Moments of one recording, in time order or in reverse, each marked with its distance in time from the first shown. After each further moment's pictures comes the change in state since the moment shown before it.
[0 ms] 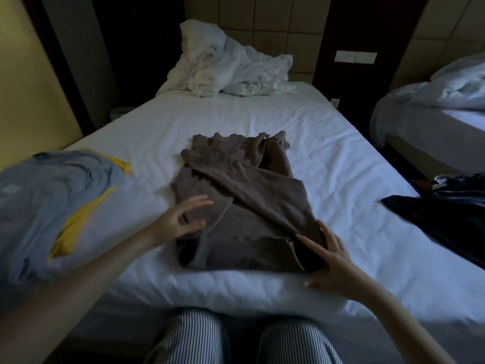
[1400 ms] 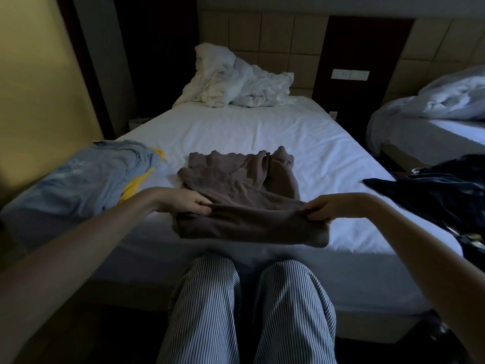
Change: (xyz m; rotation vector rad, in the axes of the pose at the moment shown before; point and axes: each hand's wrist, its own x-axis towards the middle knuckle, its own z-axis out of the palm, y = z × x) left_hand -0.088 0.090 -0.037 0.130 -0.542 -0.397; right_hand -0.039 -0.096 -0.093 0.332 -0.526 0.165
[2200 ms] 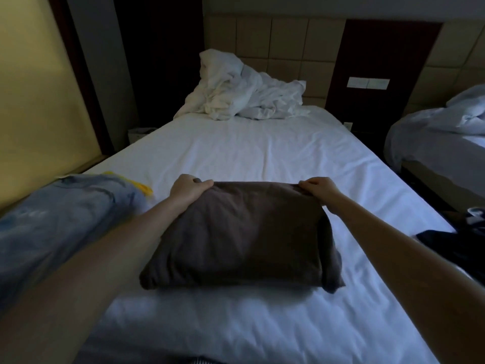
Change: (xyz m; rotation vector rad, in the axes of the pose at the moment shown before) left_hand 0.158 -0.018 -0.132 -0.366 0.950 -0.219; right_hand 0.209 -0.011 -0.132 0.390 0.794 0.013
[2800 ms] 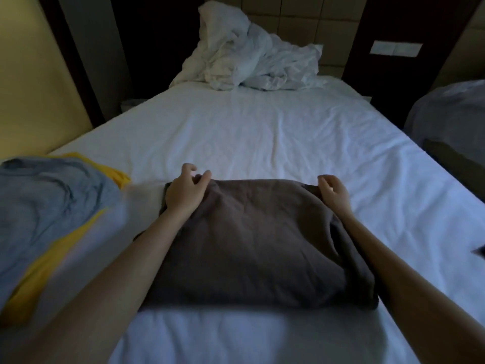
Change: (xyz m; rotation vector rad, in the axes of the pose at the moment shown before) left_hand 0.059 -0.052 0.068 0.188 0.211 0.087; right_hand 0.081 0.078 0.061 0.039 0.255 0.008
